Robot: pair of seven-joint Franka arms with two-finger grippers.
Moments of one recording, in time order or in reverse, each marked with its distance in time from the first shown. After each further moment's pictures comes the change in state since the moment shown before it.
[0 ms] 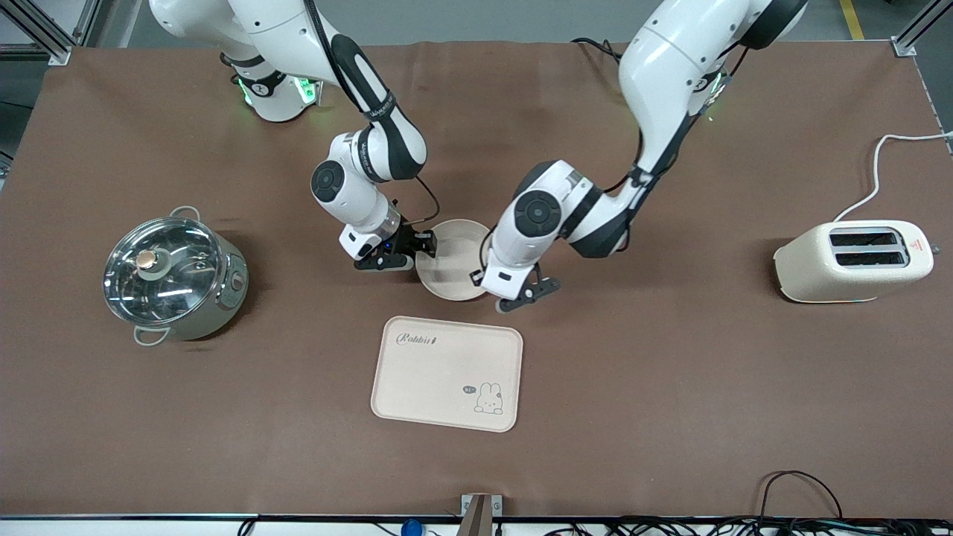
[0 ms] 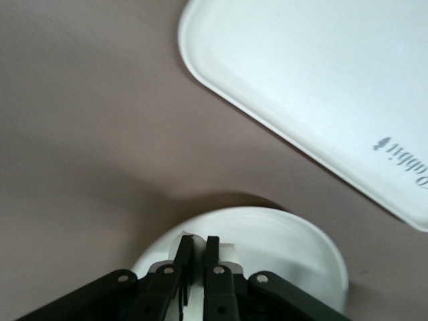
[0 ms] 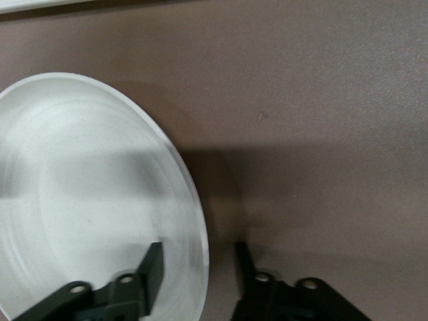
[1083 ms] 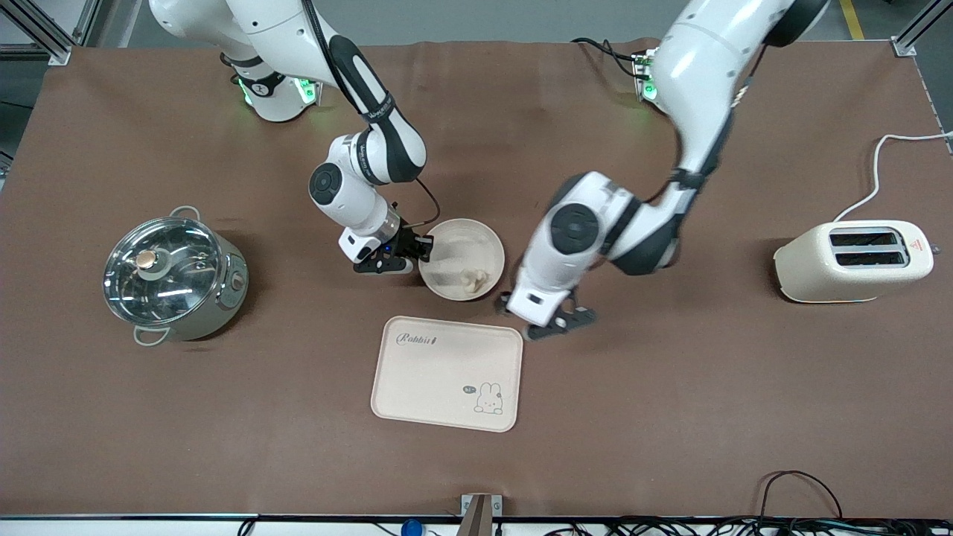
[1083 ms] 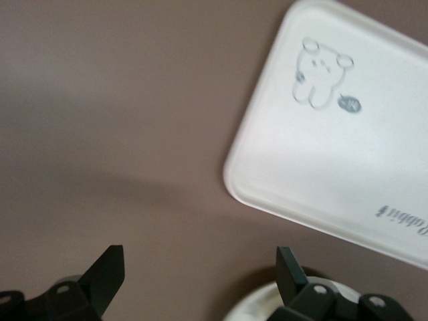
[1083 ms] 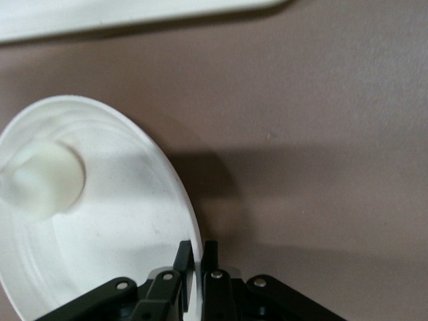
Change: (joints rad) left arm 0.174 -0.110 0.025 0.075 0.101 -0.209 0.431; right arm -0.013 -0.003 -0.007 0.029 0.011 -0.017 0.000
